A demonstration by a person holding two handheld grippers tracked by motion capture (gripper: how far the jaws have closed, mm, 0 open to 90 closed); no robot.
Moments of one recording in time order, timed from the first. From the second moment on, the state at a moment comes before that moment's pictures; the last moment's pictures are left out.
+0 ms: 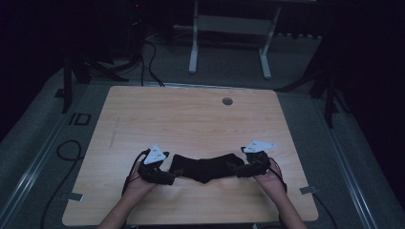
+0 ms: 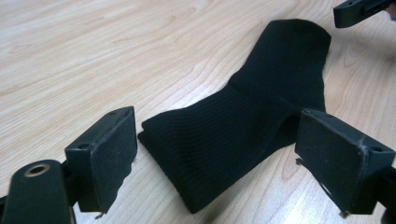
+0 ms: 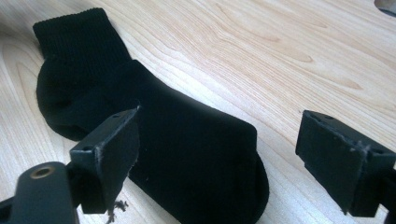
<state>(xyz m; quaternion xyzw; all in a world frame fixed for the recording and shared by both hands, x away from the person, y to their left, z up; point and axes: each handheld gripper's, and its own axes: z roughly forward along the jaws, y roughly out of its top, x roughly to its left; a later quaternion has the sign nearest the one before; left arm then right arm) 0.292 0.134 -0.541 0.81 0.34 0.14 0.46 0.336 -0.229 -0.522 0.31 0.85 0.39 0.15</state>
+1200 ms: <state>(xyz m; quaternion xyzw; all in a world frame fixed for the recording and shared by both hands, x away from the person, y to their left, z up) 0.249 0.223 -0.555 0.75 0.41 0.20 0.47 0.321 -0.330 -0.543 0.41 0.80 0.39 0.18</state>
